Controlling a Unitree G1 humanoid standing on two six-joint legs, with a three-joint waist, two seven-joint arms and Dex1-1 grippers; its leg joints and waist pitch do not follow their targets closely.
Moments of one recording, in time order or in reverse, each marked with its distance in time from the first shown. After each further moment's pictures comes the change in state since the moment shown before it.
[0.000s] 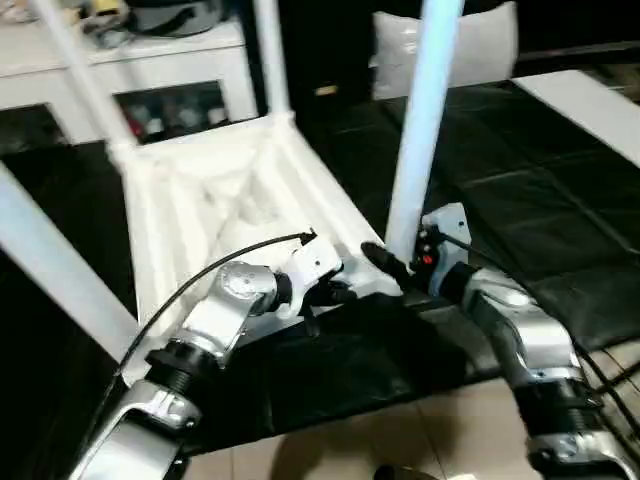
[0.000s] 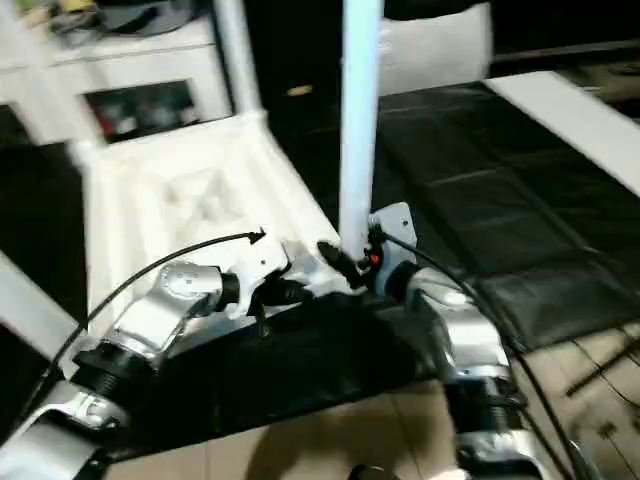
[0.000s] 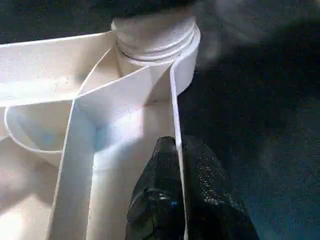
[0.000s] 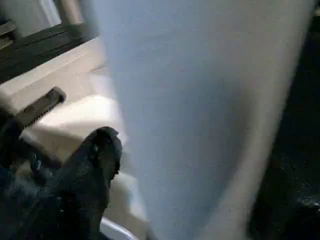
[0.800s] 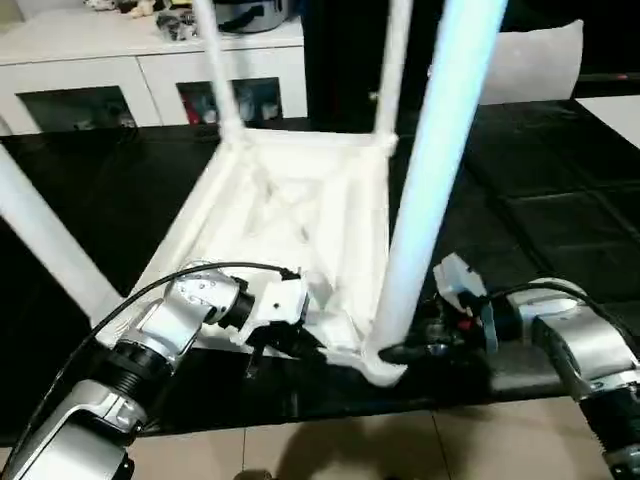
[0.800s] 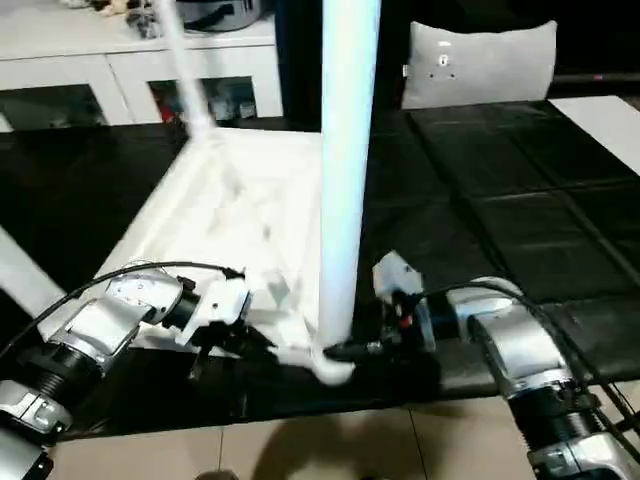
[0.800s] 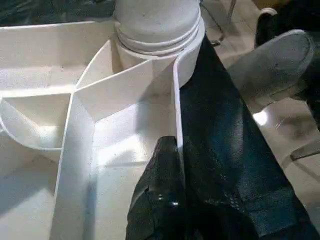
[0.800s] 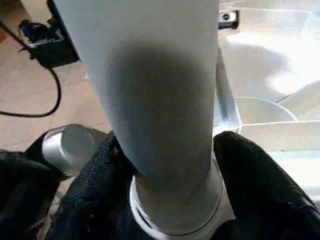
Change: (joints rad) left arm 0.004 0.154 -0.100 0.010 -0.040 -0.232 -0.390; right arm 0.013 -0.249 0.213 -0.013 0.066 -0.055 0.647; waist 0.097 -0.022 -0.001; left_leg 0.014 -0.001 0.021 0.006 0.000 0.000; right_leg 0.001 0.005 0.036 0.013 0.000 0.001
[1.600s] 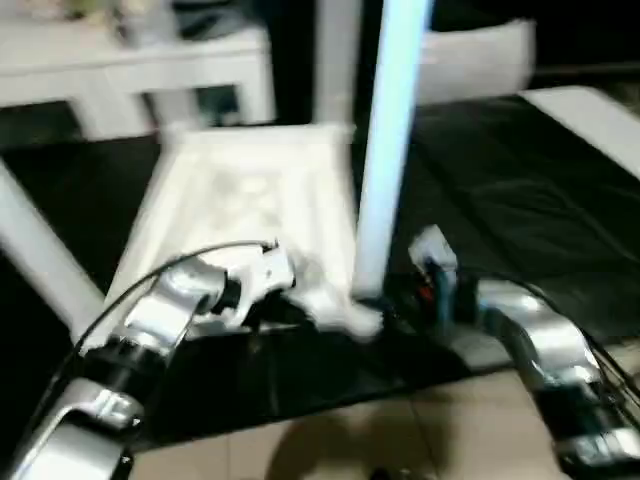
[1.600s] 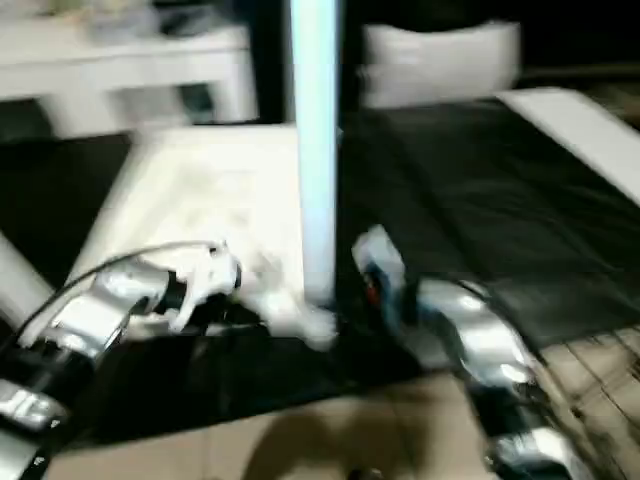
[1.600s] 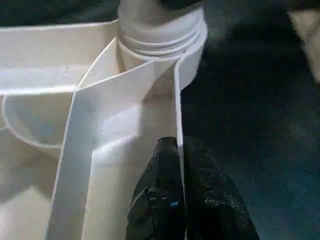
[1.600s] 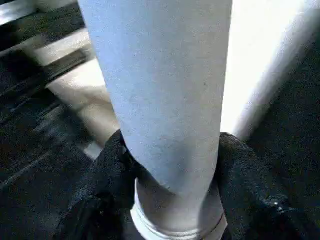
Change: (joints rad) left arm -0.003 -0.096 0.130 -0.038 0.028 0.377 0.350; right arm -0.081 0.314 -0.146 0.087 -0.084 0.168 -0.671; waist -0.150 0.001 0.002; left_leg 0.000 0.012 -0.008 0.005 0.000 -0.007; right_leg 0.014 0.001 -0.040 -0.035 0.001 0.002
